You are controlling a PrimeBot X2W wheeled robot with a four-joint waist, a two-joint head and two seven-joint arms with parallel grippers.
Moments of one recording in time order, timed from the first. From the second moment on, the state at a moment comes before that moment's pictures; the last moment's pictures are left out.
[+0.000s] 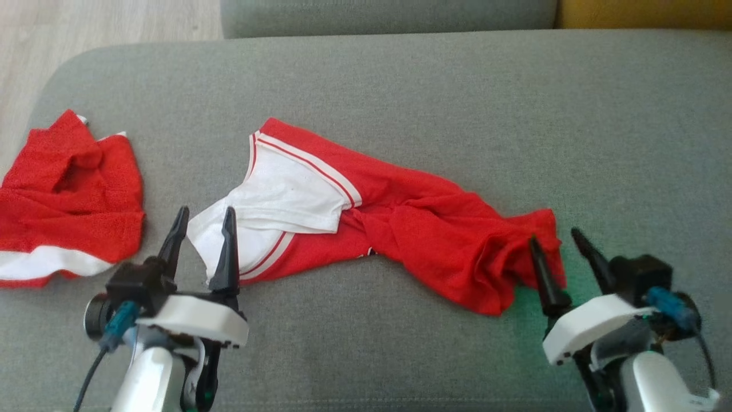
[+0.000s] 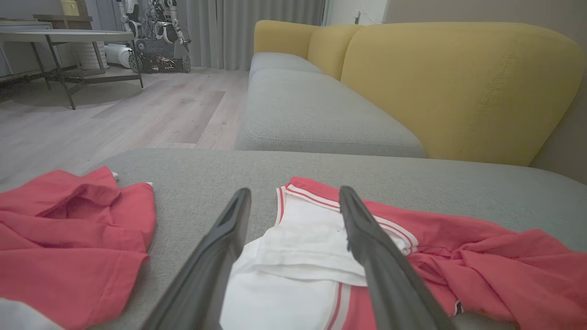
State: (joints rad) left arm -0.11 0.12 -0.21 0.20 -0.25 0.03 -0.25; right arm -0.02 -0.05 0.06 0.13 0.10 0.13 0.10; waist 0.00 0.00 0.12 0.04
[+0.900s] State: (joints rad) left arm -0.02 0.13 -0.21 0.17 -0.23 0.06 -0.25; right arm 0.05 -0.05 0.01 -0.05 0.14 0.13 0.05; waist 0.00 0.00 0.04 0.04
